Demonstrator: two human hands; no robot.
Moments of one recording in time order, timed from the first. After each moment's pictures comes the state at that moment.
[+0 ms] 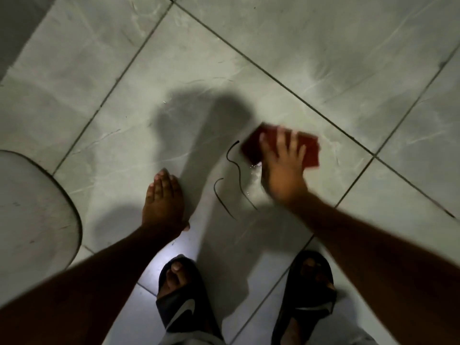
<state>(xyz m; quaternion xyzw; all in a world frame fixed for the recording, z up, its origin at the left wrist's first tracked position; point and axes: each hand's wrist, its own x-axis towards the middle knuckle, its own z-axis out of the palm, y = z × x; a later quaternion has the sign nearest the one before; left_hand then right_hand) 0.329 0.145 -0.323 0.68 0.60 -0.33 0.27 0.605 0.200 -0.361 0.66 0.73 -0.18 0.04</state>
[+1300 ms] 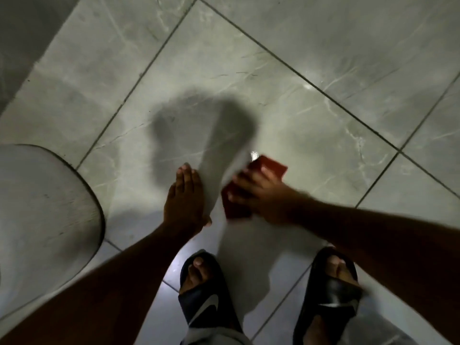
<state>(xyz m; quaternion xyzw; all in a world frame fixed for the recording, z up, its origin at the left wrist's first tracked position) 0.315 0.137 -0.330 0.69 0.61 -0.25 0.29 0.562 0.160 -0.371 0.27 0.95 -0.16 0.08</state>
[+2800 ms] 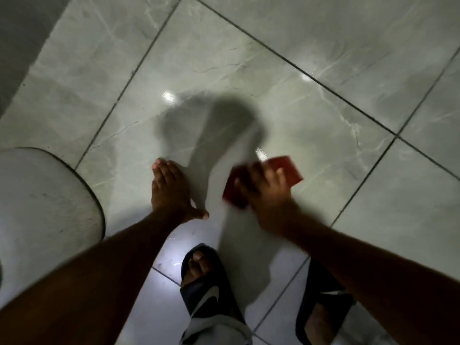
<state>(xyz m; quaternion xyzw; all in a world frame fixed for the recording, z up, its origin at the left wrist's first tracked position) 0.305 0.148 -0.330 0.61 0.68 -0.27 0.30 0.556 0.104 -0.365 0.48 0.86 -0.17 0.04</state>
